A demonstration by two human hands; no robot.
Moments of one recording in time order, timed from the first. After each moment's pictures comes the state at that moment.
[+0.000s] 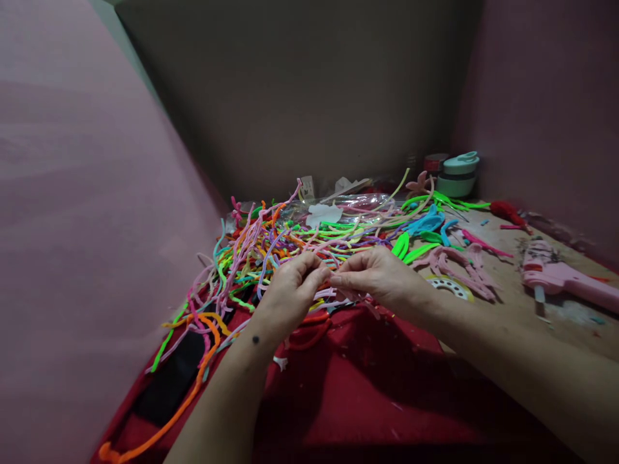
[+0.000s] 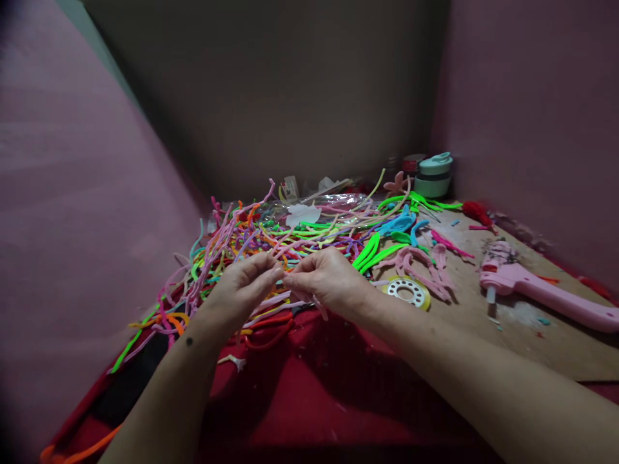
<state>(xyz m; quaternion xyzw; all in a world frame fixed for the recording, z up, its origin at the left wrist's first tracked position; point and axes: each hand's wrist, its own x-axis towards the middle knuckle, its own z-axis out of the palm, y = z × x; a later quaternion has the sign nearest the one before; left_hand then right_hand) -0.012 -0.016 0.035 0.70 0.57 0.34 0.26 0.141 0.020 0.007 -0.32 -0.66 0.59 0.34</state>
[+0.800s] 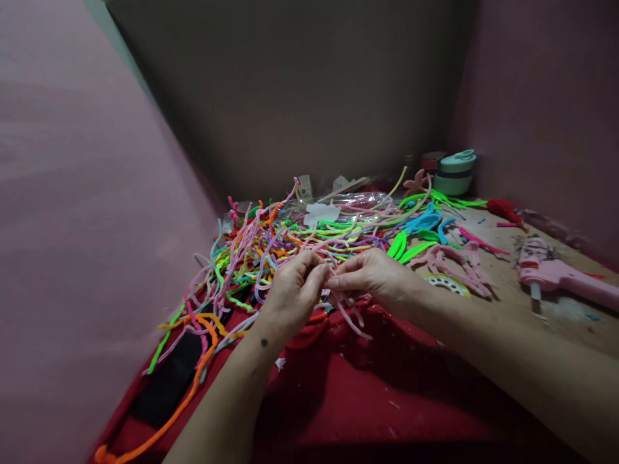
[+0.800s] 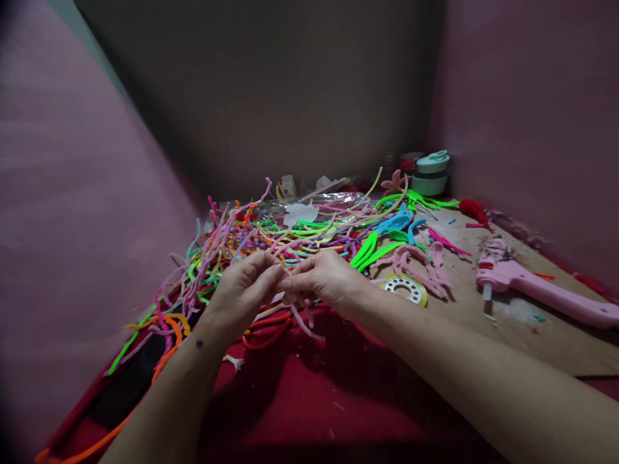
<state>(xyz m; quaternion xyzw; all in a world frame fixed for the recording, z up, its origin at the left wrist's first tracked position) -0.009 -0.012 0.021 0.66 0.56 0.40 0.30 0.139 0.027 -0.003 -0.30 -0.57 0.69 0.32</state>
